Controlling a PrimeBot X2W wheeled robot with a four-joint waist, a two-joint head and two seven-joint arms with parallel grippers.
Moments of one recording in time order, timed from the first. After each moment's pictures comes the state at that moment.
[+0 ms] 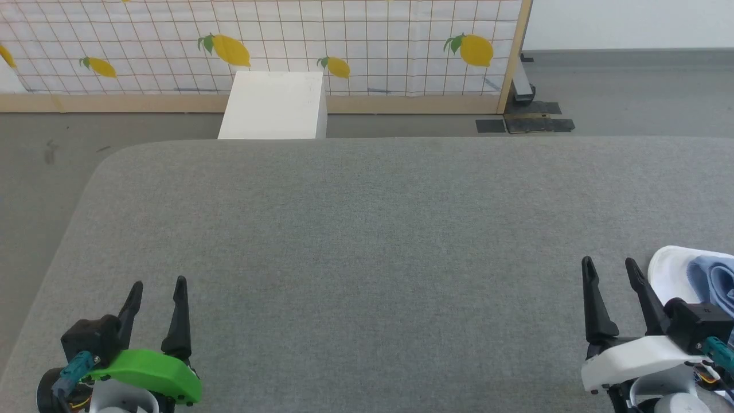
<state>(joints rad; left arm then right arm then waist) -0.02 0.32 -0.11 0.20 -0.46 0.01 -0.23 -0.01 -0.05 -0.10 0.16 0.18 0.13 -0.18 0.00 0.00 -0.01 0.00</state>
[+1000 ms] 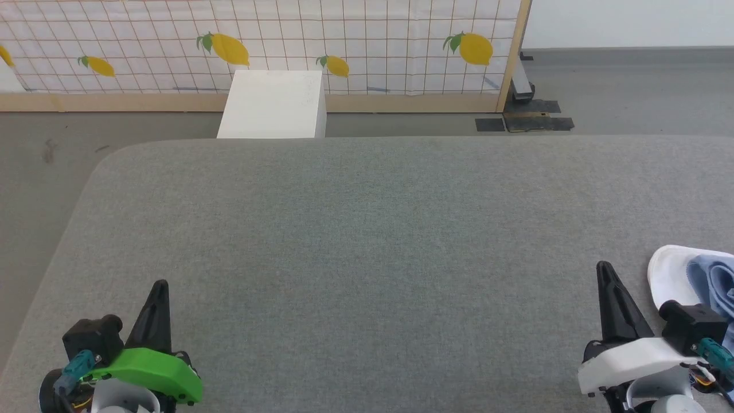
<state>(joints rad) -0.03 0.32 -0.12 0.22 -0.47 0.01 -0.23 -0.01 -0.05 -0.09 0.18 0.19 0.13 -0.18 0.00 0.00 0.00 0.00</state>
